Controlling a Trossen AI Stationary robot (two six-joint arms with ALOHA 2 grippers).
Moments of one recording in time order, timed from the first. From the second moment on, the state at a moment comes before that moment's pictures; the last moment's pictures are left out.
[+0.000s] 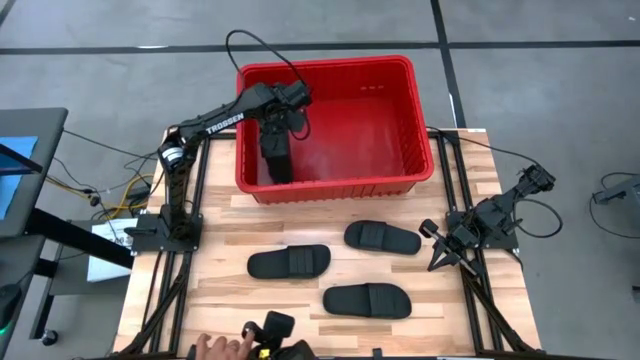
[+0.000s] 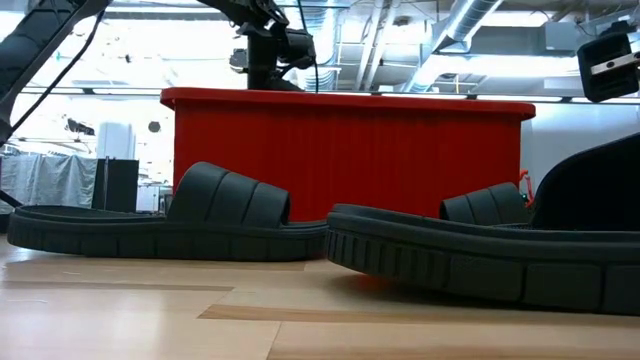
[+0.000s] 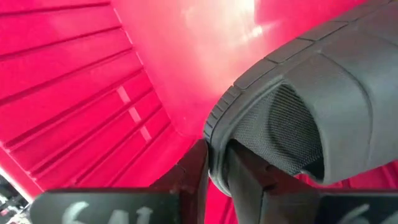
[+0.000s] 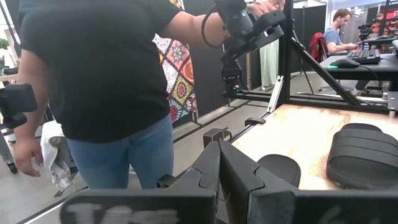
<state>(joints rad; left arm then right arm) 0.60 1.97 1.93 -1.23 -0.47 0.95 0.58 0.01 0.01 0.02 -0.17 0.07</state>
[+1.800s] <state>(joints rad) 0.60 1.87 2.06 -1.18 -0.53 0.75 0.58 0.01 0.02 0.02 -0.17 0.07</state>
